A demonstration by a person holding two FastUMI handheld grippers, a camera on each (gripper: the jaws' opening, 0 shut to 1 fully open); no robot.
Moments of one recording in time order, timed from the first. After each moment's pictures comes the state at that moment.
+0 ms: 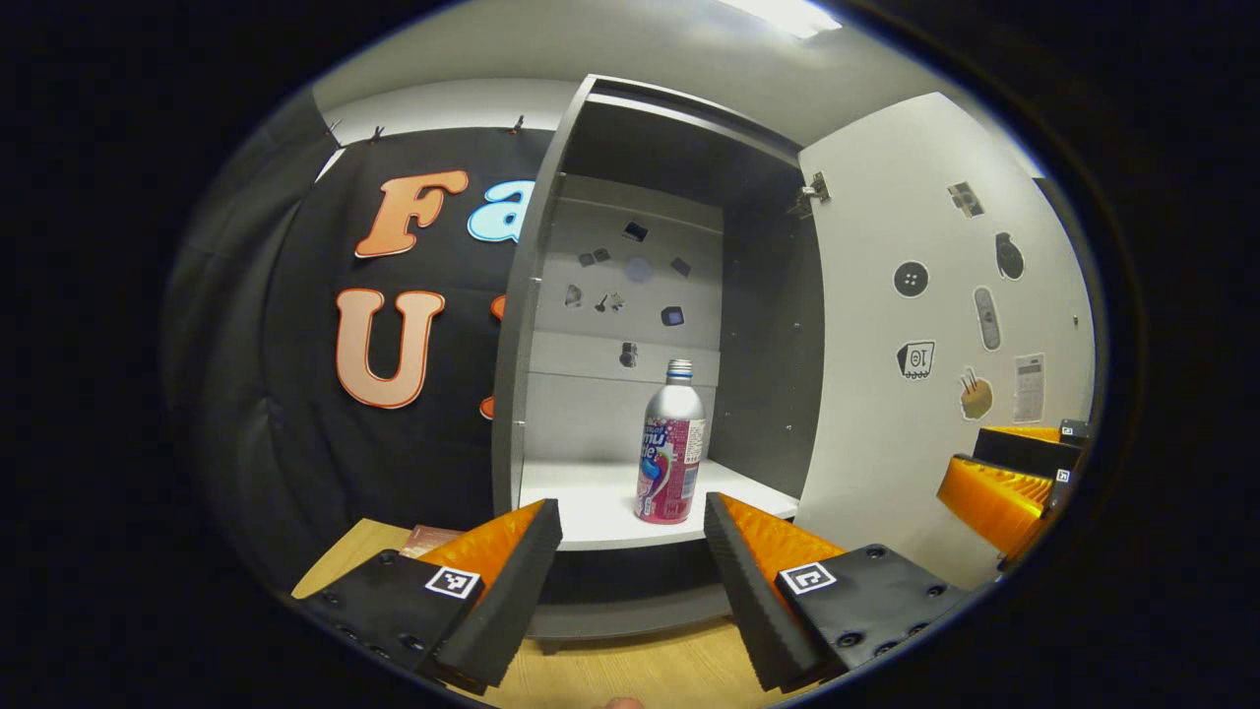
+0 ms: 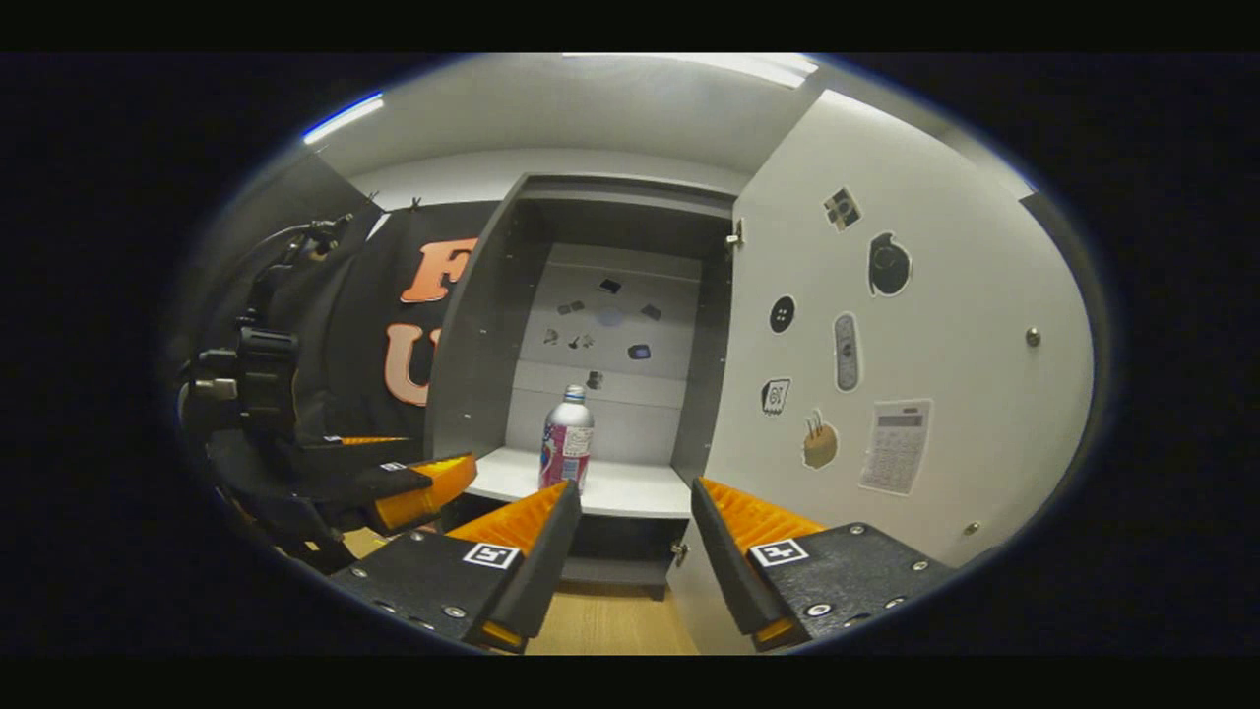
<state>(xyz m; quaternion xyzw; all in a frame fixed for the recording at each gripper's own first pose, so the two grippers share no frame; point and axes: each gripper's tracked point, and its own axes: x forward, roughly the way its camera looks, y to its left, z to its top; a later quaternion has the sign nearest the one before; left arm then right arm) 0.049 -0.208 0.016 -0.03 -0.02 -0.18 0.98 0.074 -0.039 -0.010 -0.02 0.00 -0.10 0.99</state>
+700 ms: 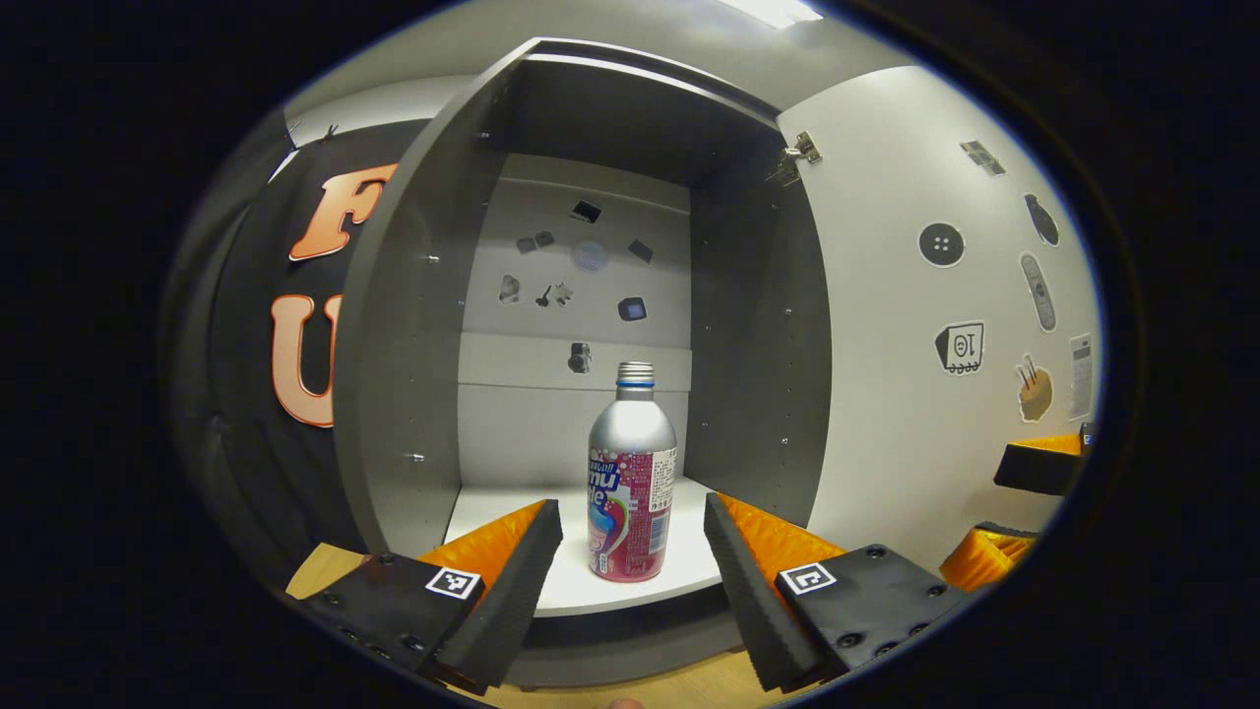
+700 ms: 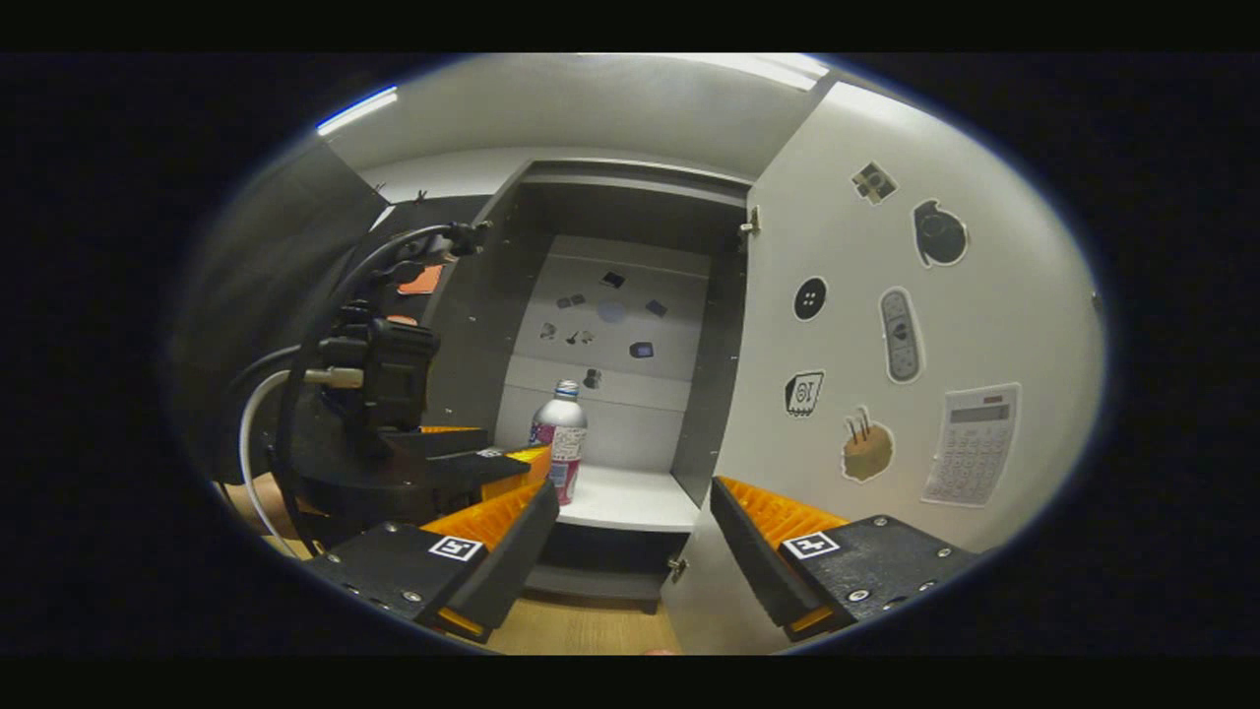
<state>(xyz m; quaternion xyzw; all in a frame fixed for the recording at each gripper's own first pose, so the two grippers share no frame) 0.138 -0.277 0.014 -0.01 -0.03 -0.24 0.97 0.111 -0.048 -0.019 -0.04 0.00 -0.11 0.99</state>
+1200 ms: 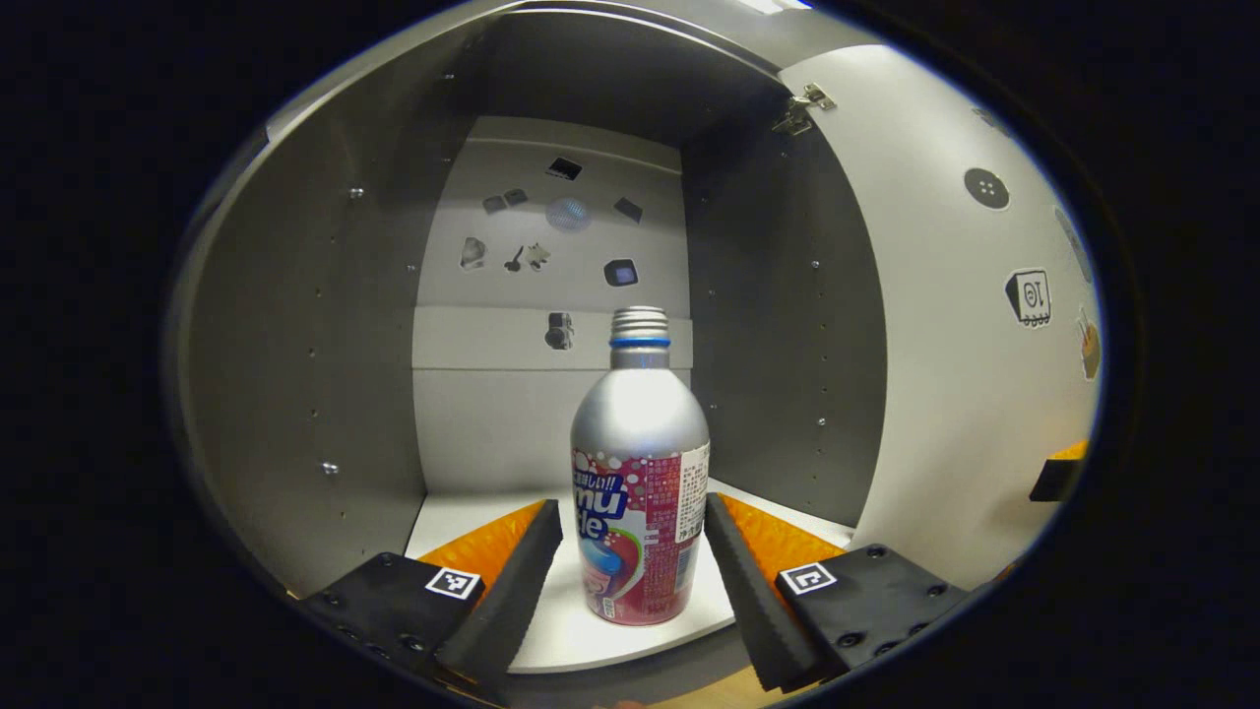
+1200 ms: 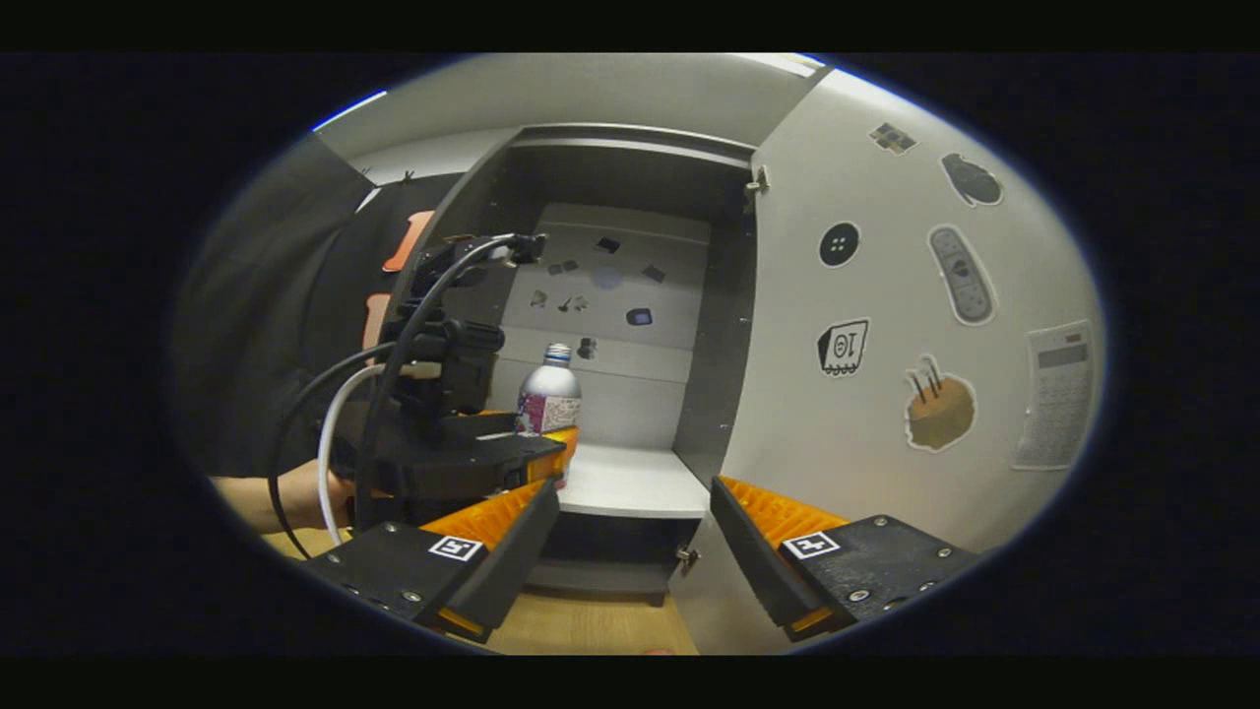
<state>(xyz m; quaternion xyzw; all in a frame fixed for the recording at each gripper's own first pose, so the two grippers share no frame) 0.209 -0.307 -0.015 0.02 -0.01 -0.26 0.97 0.146 -0.055 -0.058 -0.03 0.05 -0.13 0.99</state>
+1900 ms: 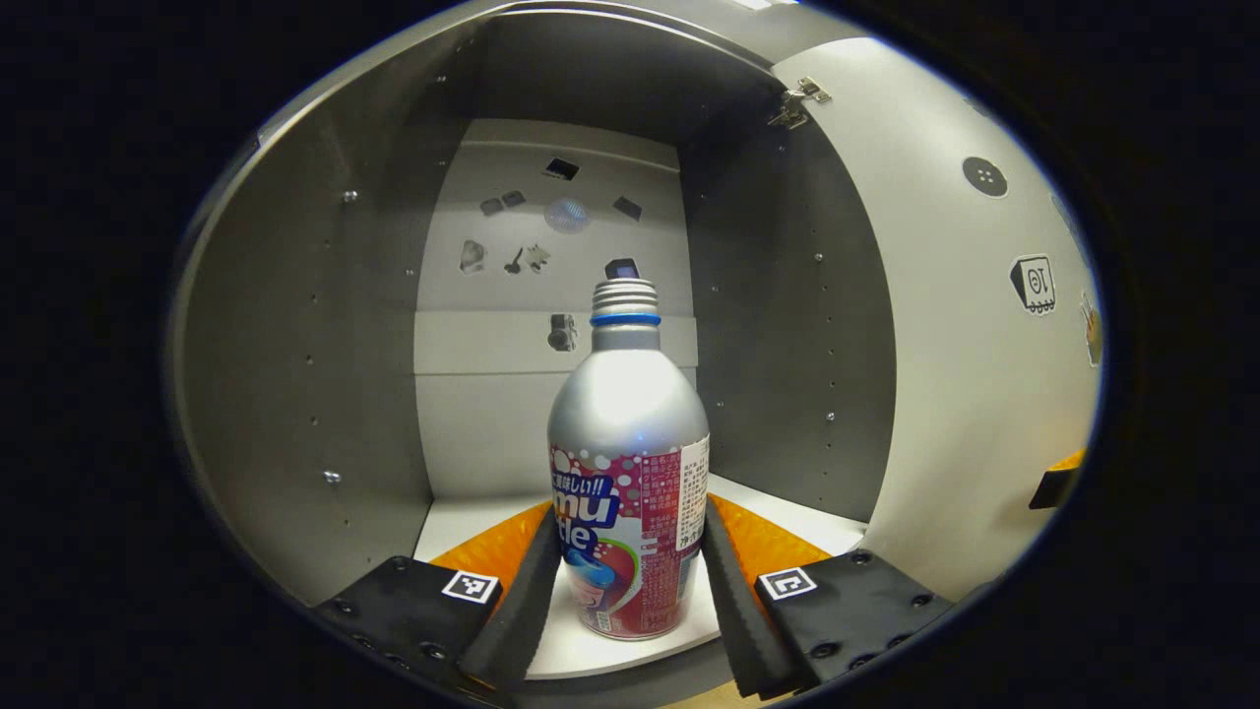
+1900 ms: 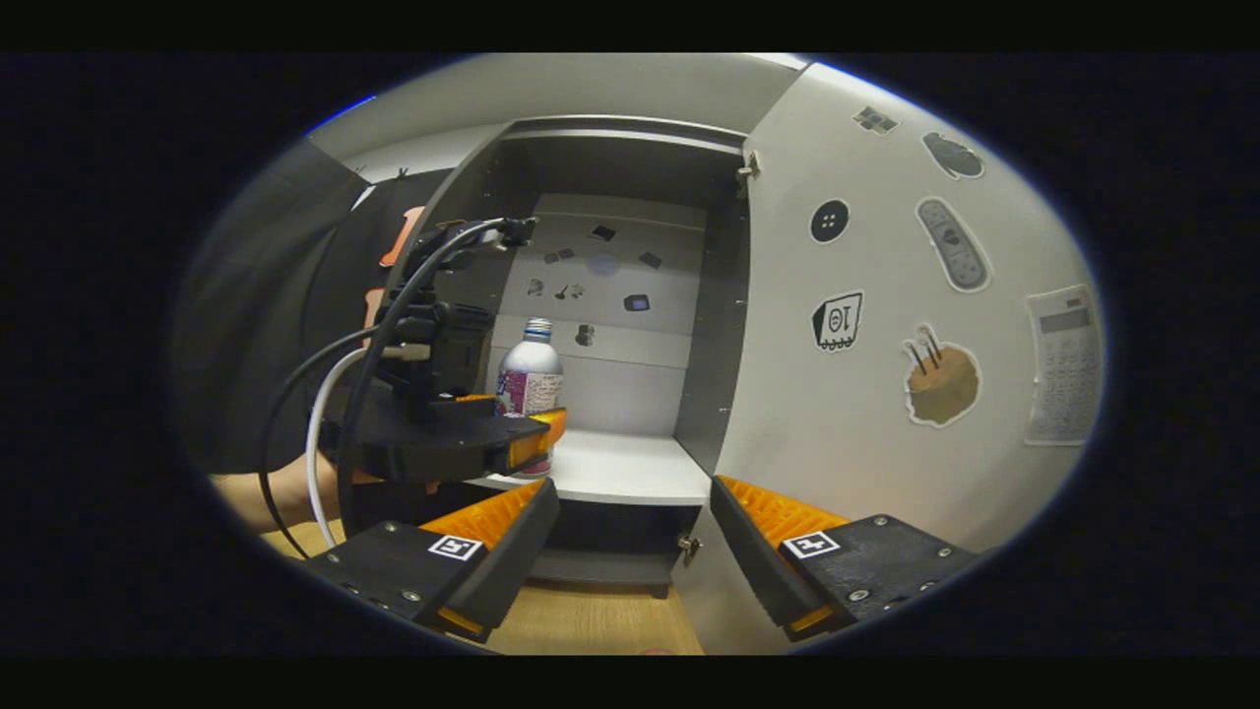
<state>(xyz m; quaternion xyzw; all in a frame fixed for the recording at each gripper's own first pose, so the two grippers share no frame) 0.200 -0.296 -0.004 0.03 -0.03 -0.25 0.97 0.145 -0.066 -0.069 -0.02 0.05 -0.12 0.99</state>
